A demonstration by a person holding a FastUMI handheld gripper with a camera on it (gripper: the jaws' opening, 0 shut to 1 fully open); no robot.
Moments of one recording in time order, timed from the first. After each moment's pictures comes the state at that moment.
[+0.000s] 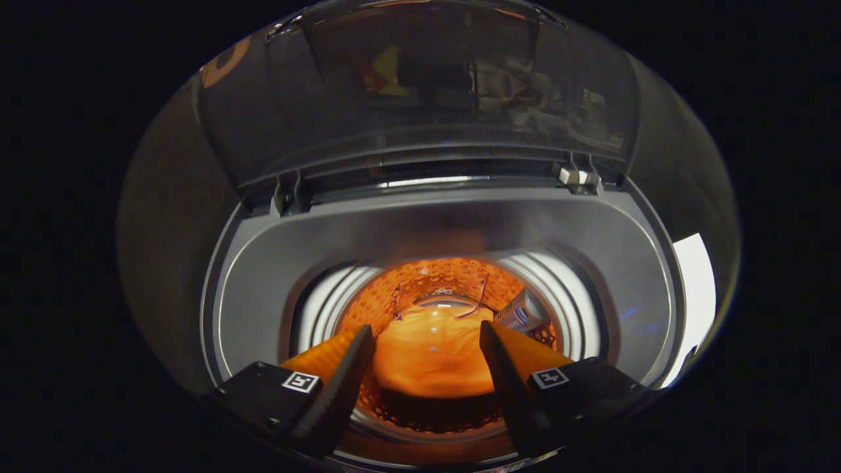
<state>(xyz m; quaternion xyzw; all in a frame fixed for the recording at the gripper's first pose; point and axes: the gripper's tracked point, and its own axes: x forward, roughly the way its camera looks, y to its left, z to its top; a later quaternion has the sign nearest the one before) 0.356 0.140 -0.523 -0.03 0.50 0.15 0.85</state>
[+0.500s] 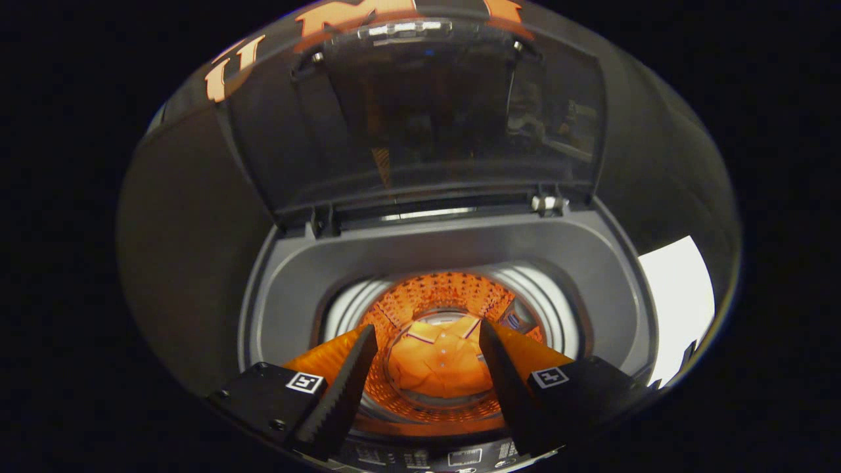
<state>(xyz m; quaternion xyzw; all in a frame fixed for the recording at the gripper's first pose) 0.348 0.141 -0.444 0.00 0.42 0.15 0.90</state>
